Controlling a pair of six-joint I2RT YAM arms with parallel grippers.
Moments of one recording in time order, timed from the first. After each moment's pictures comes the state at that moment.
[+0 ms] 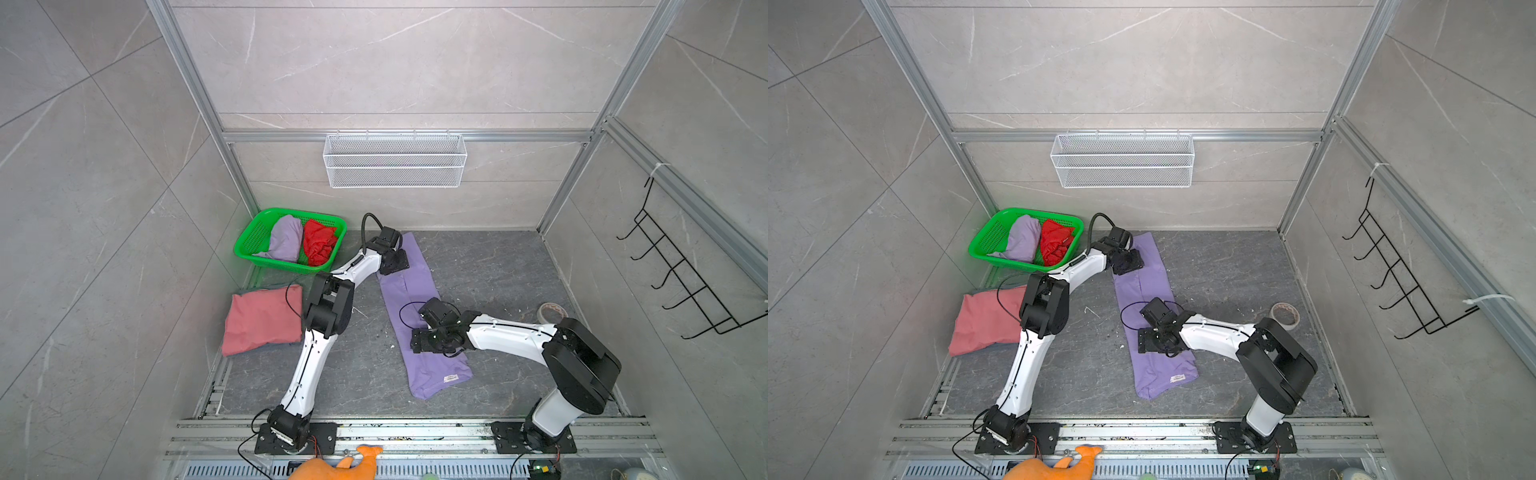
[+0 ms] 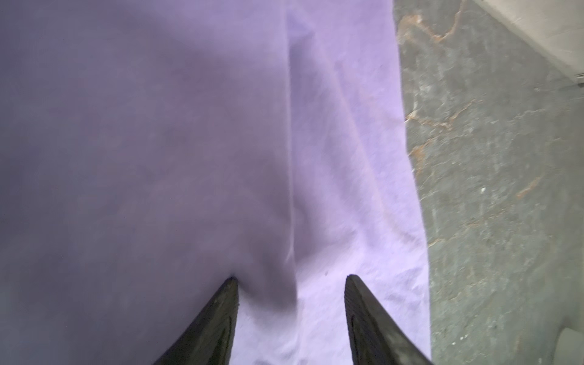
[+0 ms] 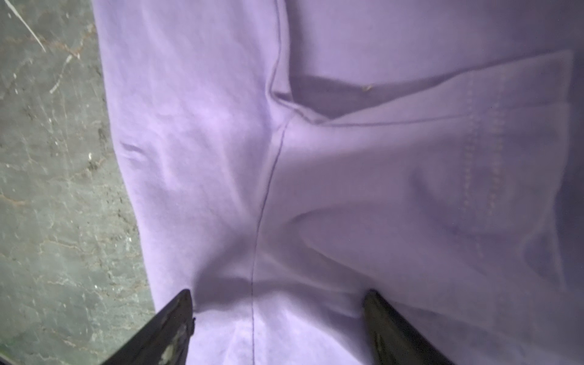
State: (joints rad) left arm -0.48 2.51 2.13 -0.54 0.20 -0.62; right arm 0.80 1.67 0.92 -0.40 -0.05 0.72
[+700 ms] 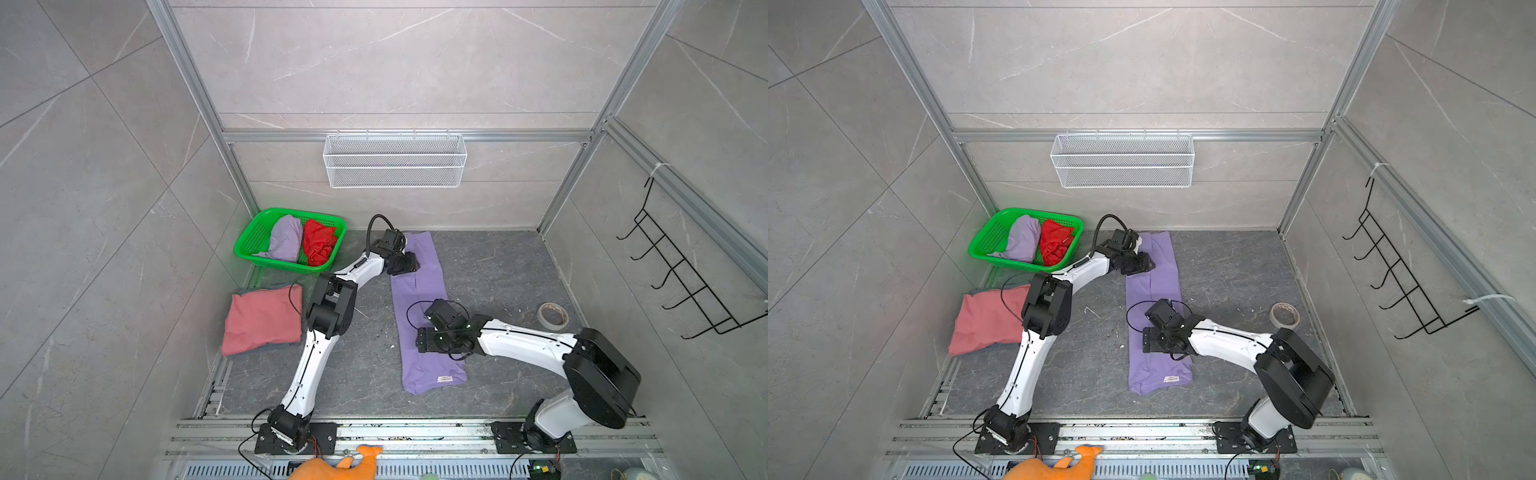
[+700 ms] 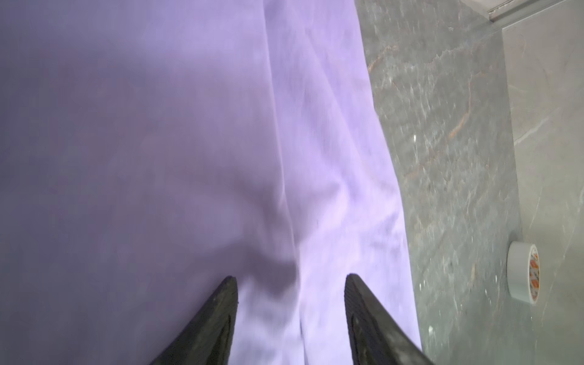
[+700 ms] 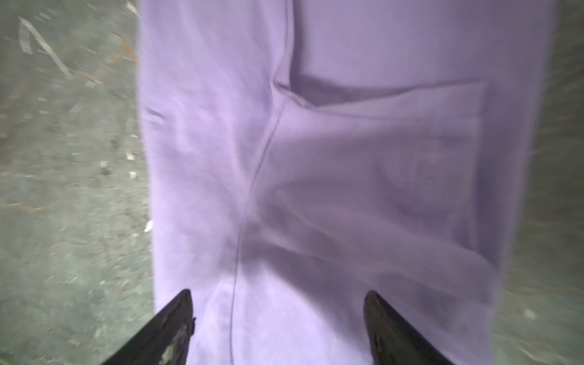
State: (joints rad) left arm -0.50 2.41 1.95 -0.42 0.37 -0.48; right arm 0.80 1.49 0.87 -0.44 0.02 0.73
